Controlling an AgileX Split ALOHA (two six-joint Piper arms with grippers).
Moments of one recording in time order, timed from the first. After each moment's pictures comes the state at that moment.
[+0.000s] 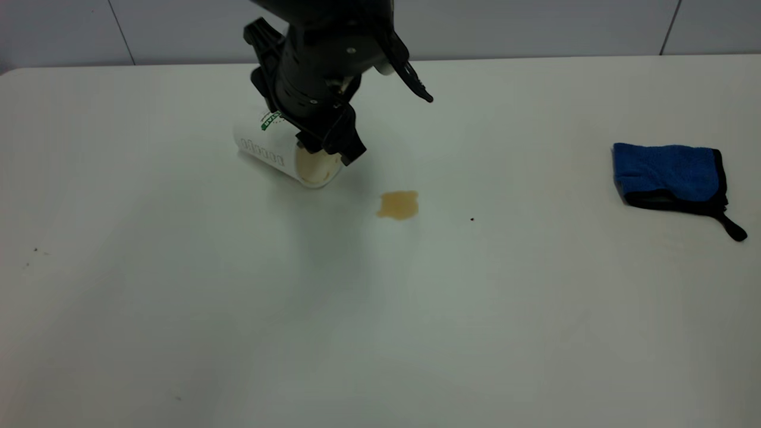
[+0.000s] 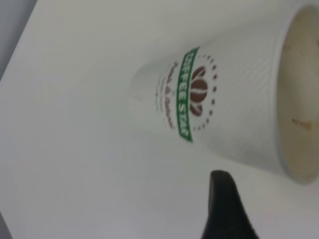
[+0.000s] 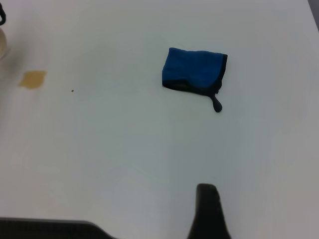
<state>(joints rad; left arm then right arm) -0.69 2.43 -1.63 0.96 0.69 -0.58 -0.03 -0.02 -0.47 0.00 1.12 0.00</state>
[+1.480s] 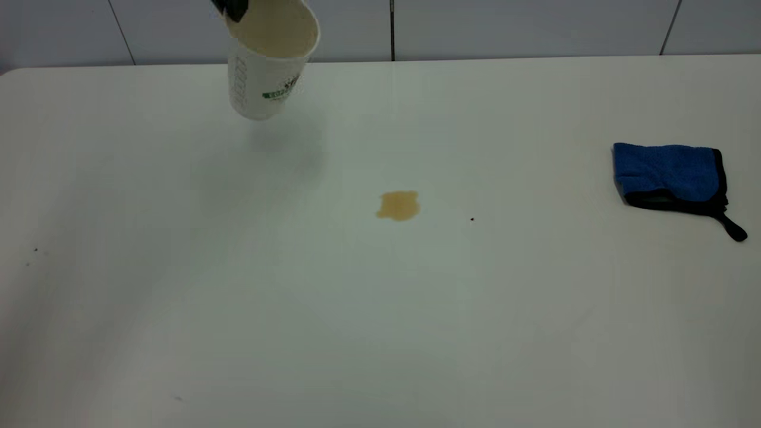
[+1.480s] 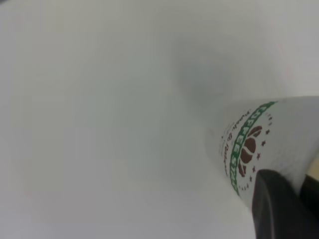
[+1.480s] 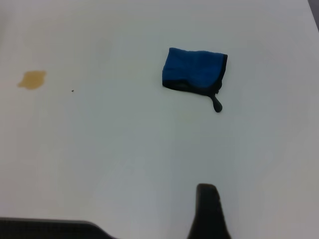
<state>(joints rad) -0.40 2.18 -1.75 0.26 0.70 -0.16 -0.03 -0.02 -0.47 0.00 1.12 0.00</state>
